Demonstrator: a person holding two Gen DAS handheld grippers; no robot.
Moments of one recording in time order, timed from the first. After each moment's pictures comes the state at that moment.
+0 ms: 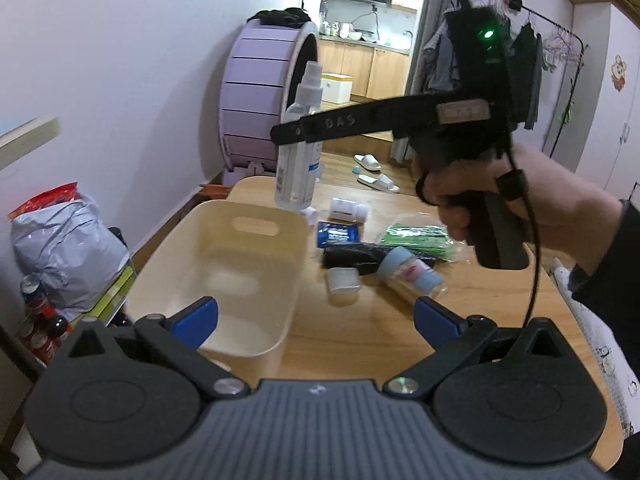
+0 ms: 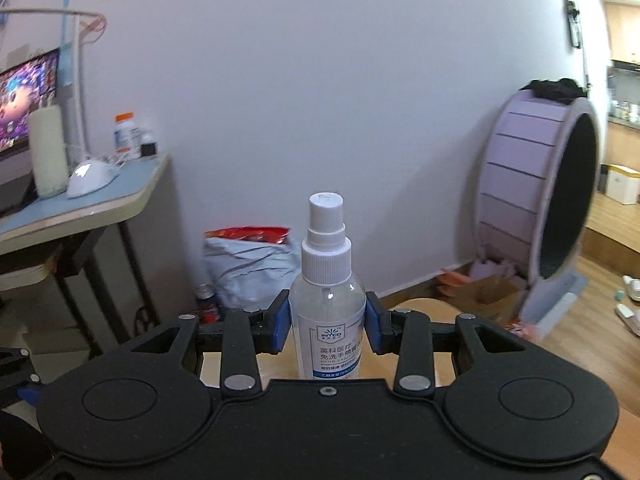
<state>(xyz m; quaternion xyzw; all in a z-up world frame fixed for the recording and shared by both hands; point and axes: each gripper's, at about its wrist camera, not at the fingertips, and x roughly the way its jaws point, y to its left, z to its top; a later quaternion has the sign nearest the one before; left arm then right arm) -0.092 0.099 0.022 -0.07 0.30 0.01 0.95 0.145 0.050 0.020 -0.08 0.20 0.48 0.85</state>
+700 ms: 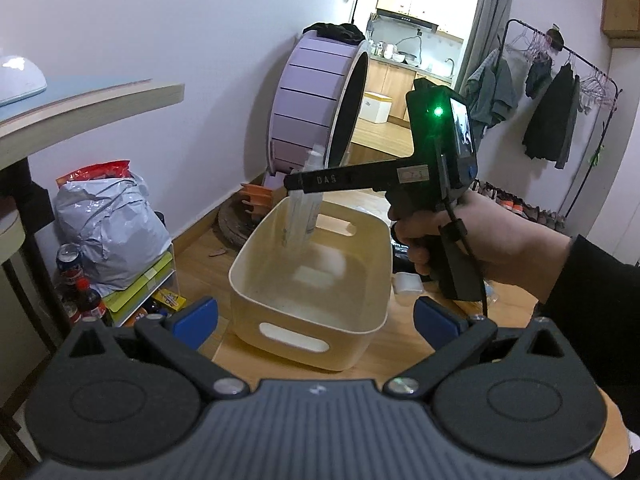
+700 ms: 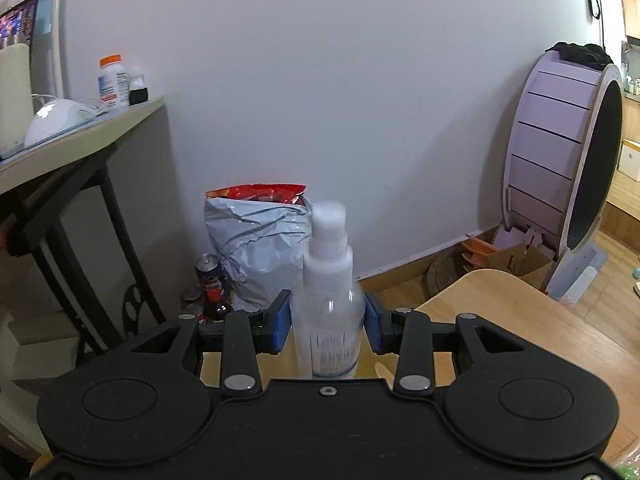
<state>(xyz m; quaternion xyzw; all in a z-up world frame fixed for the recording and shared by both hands) -0.126 0.162 0.018 -0.11 0.28 0.05 0.95 0.150 0.145 -0.032 -0.10 0.24 0.46 0.85</state>
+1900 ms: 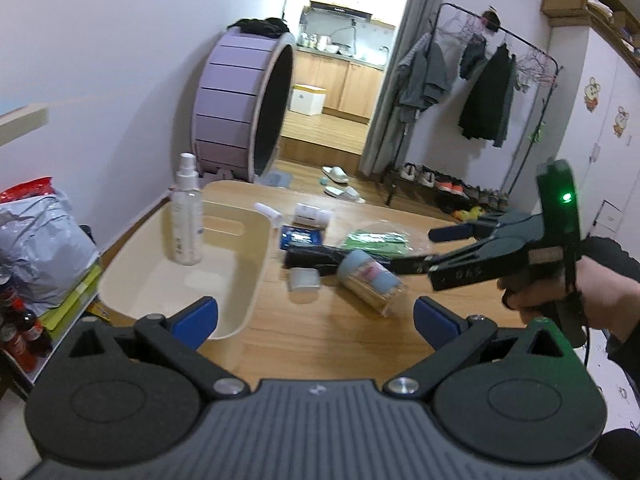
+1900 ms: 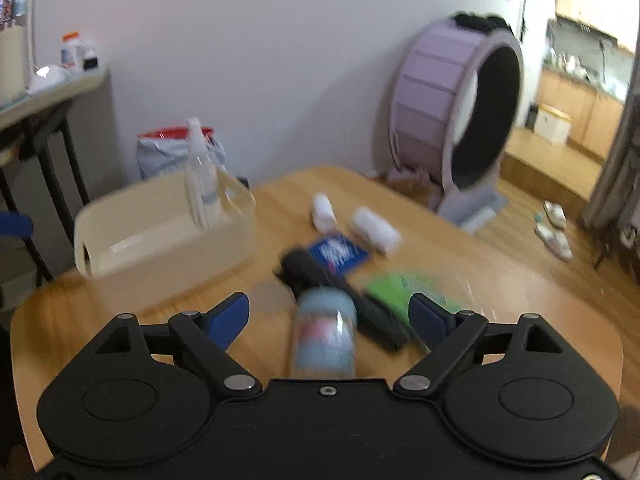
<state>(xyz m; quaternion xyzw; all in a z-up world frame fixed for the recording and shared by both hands) -0.105 0.087 0.021 -0.09 0.28 -0.04 0.96 0.094 -0.063 -0.027 -0.14 0.31 0.34 0.88</state>
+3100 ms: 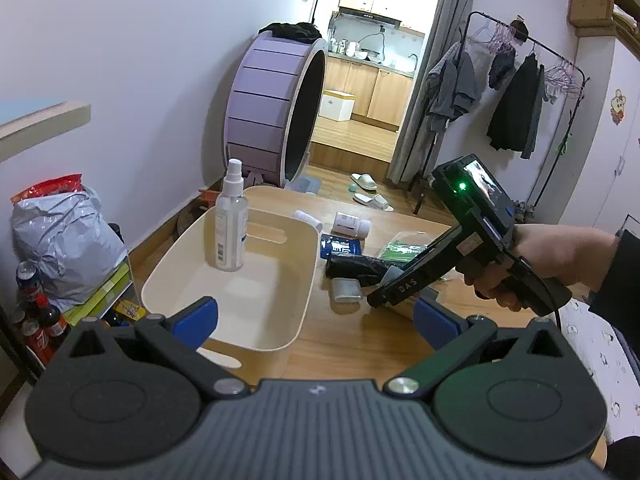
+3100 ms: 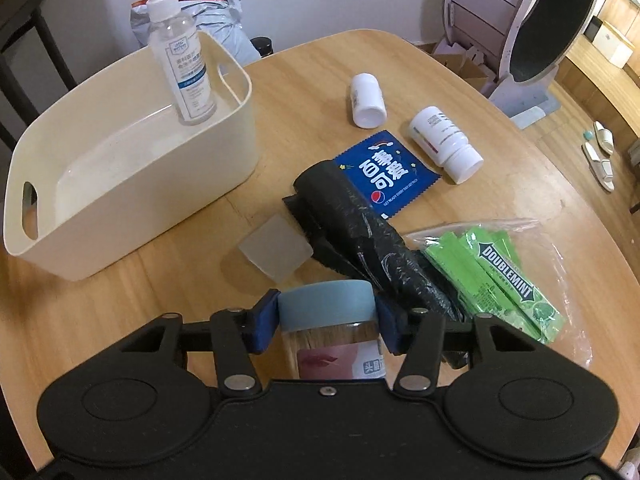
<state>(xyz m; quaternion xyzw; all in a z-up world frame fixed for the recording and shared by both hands) -0.104 0.115 0.024 -0.10 0.27 0.00 0.96 0.167 0.041 -0.077 -0.25 0.48 0.35 0.76</state>
